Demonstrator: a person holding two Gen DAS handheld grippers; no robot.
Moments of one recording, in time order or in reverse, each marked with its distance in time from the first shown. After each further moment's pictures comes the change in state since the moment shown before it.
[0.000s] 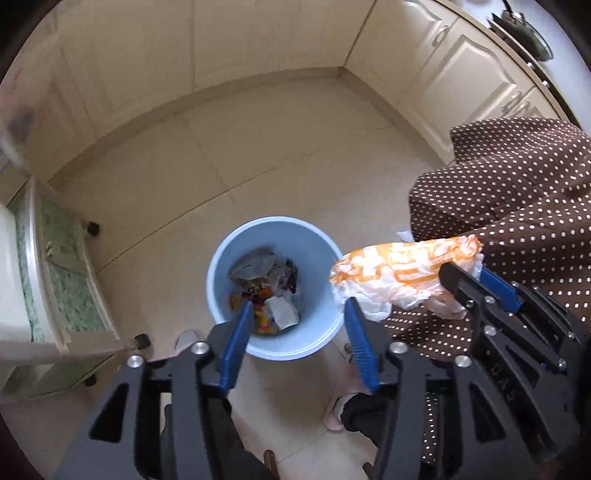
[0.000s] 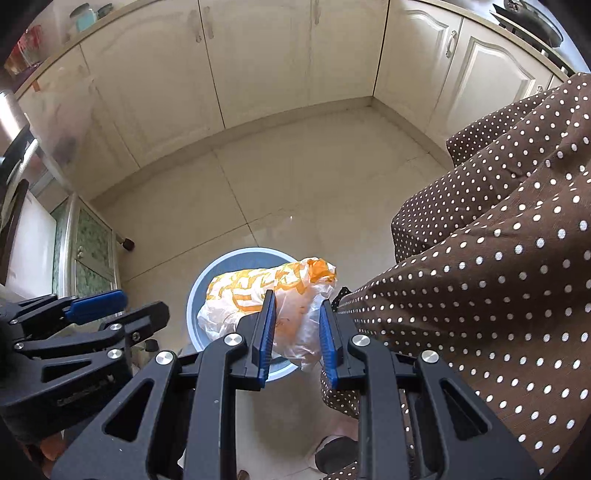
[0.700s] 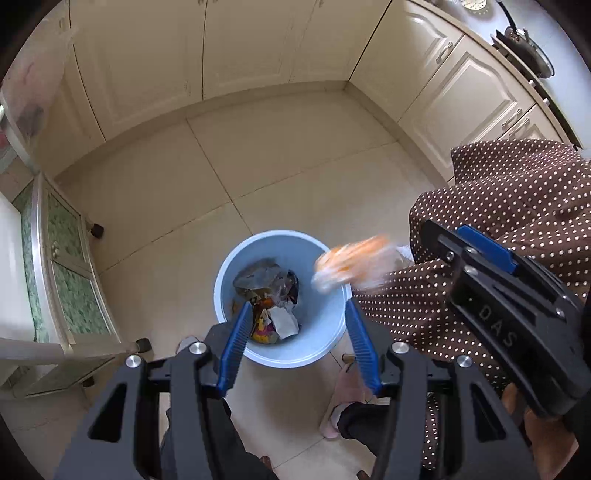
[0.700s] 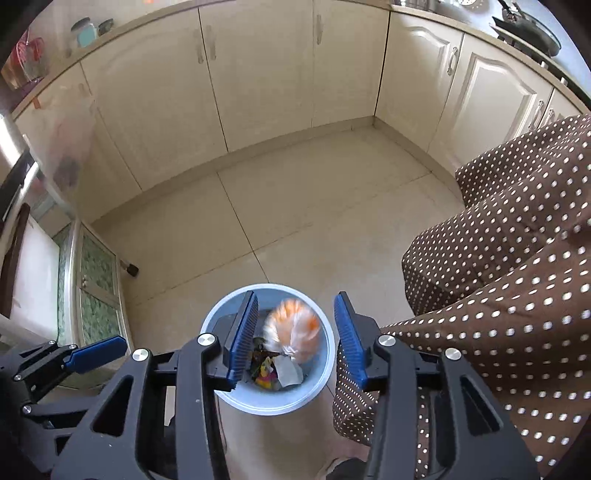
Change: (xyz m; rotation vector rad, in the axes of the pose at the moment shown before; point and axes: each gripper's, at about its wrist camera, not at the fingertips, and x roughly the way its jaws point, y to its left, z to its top) left arm -0.021 0.011 0.006 -0.023 -0.049 -0.017; right arm -0.005 0.014 0.037 0.013 -0.080 0.000
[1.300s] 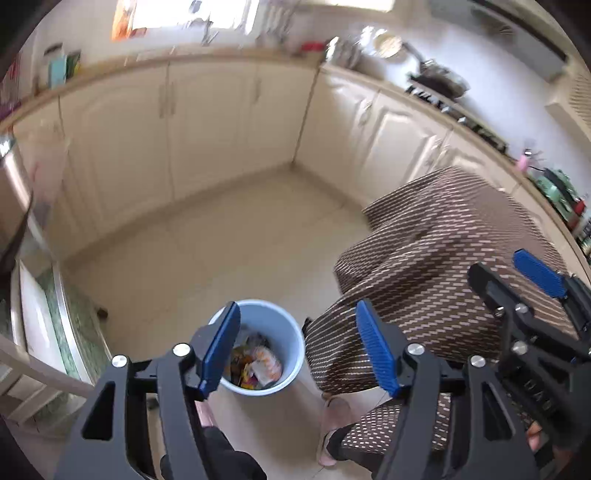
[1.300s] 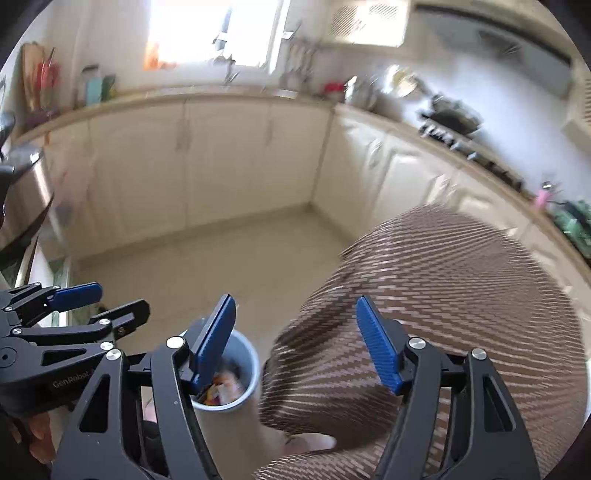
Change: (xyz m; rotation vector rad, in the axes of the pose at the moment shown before) left arm -0.182 -0.081 -0.054 0.207 -0.350 -0.079; right arm -0.248 -0.022 -0.055 -0.030 -0.347 -0.248
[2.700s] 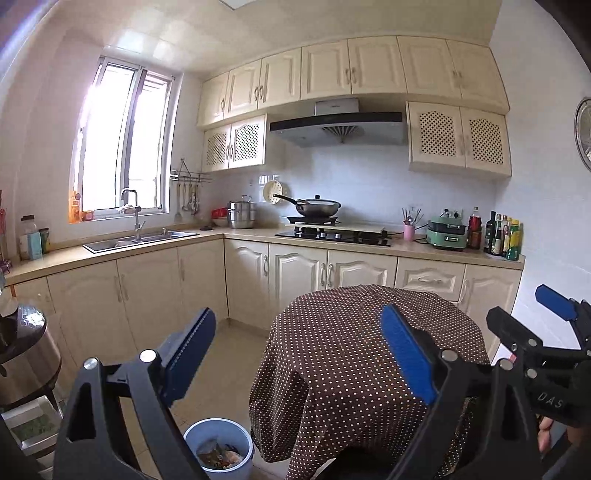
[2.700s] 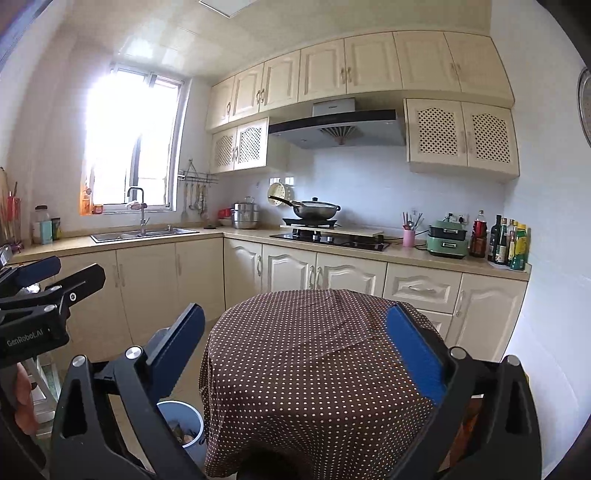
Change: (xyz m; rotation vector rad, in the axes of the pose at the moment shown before) left arm -0.318 -0.180 -0.091 0.308 -0.587 -0.175; right arm -0.337 -0.118 -0.109 0.266 -0.445 -0.291
